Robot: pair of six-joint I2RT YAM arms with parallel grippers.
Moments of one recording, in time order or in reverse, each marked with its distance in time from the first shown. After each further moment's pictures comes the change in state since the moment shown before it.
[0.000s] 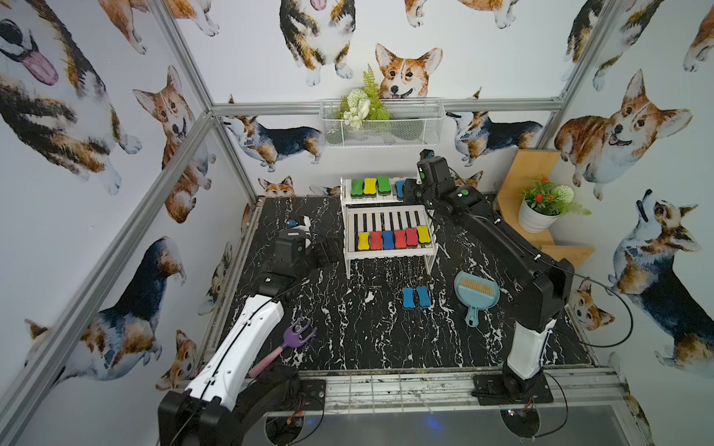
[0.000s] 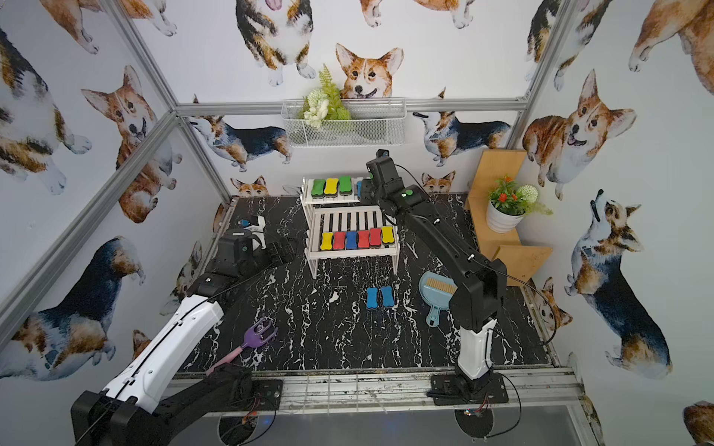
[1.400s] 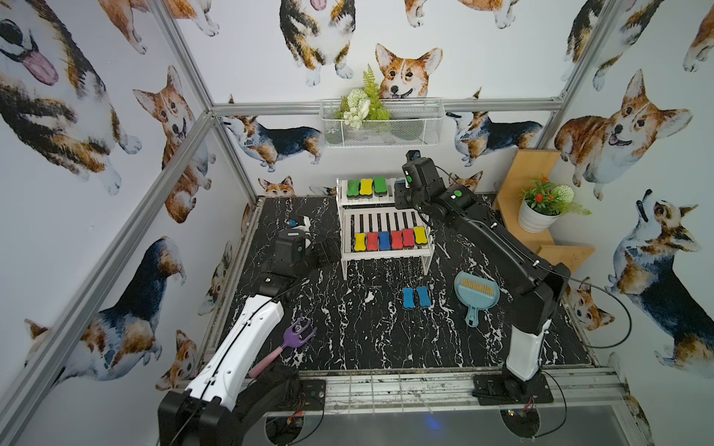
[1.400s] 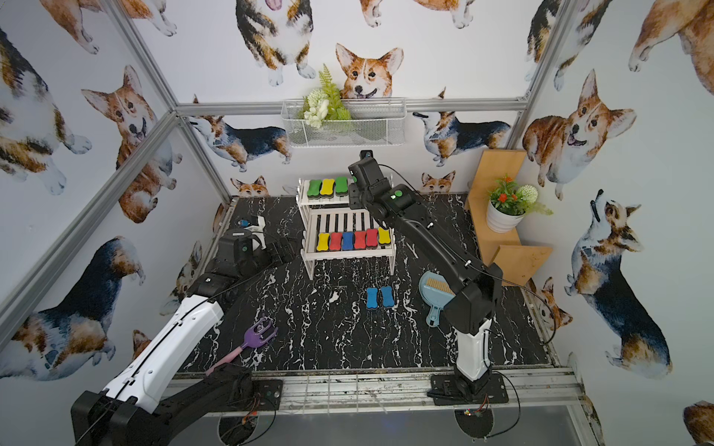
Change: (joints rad) left arm 0.001 0.000 -0.001 0.000 -0.003 0.000; right arm 0.133 -0.048 0.053 -0.126 0.133 -0.051
